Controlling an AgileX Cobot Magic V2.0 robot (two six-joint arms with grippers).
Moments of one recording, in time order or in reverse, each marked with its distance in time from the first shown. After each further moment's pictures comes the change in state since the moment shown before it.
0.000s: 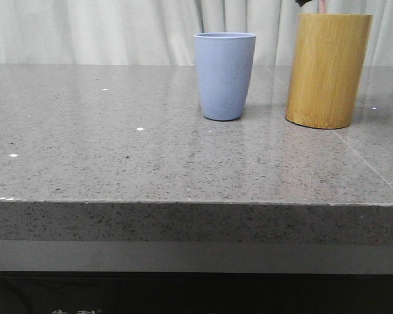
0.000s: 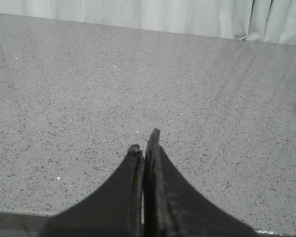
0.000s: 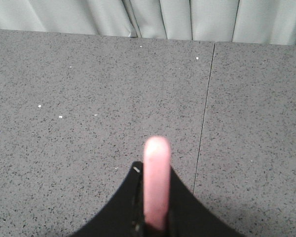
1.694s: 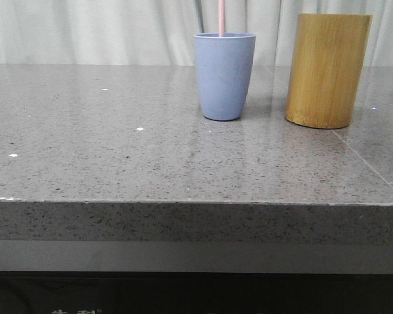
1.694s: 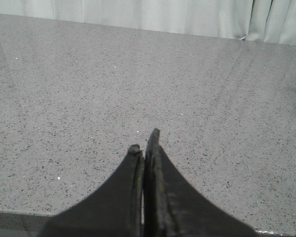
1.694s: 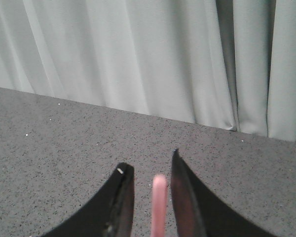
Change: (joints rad) left arm 0.000 0.000 0.000 0.002 0.000 0.000; right arm 0.255 0.022 -0.010 -0.002 -0.353 0.000
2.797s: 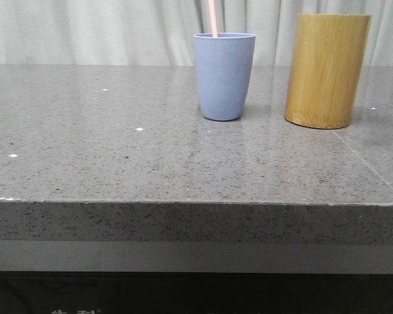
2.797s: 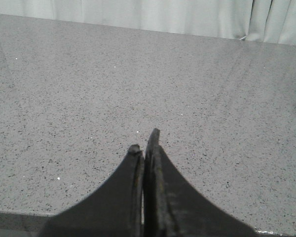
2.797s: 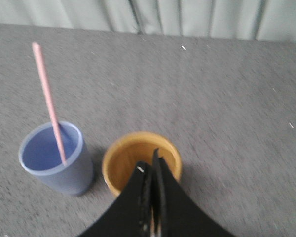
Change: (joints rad) left arm 0.000 0.000 0.000 0.000 0.000 0.000; right arm -0.330 -0.576 0.224 -0.008 0.723 0.004
